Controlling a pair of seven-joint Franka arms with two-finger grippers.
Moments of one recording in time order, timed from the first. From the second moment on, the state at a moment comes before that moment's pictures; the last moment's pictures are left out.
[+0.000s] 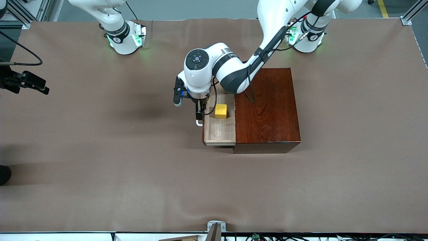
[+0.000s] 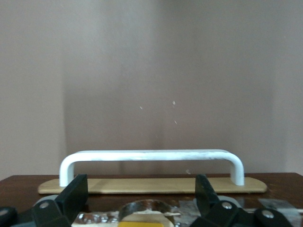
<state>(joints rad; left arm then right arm) -0.74 0.74 -0.21 -1.26 0.13 2.02 0.66 -0.01 0.01 -0.06 -1.56 0.00 1.53 -0.01</state>
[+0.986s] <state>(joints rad) -0.73 0.72 -0.16 -1.23 0.21 1.76 0.66 0.01 0.01 -0.05 -1.56 0.00 1.53 -0.01</state>
